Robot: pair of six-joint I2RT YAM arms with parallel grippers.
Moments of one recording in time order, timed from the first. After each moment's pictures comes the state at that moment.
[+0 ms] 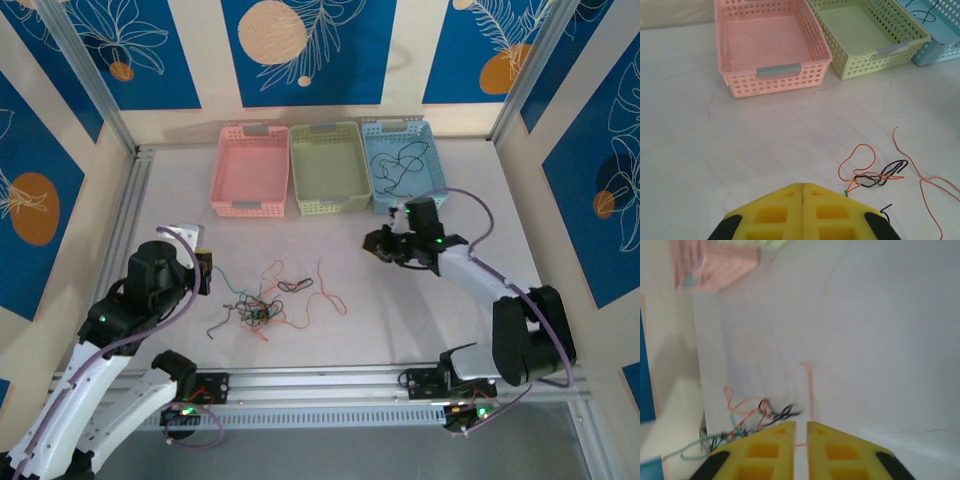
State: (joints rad) left arm -0.47 0.62 0.87 -0.83 -0.14 -0.18; right arm 0.41 1.41 0.82 -0.30 -0.55 0.73
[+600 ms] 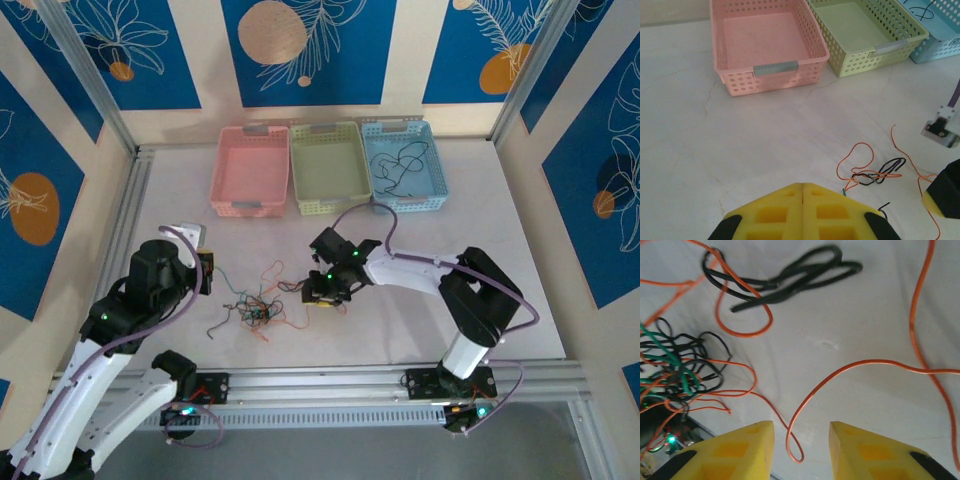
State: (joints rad) left arm -0.47 0.63 0.87 -0.83 -0.13 -0.18; right arm 0.87 1.71 1.02 -0.53 -0.37 0.86
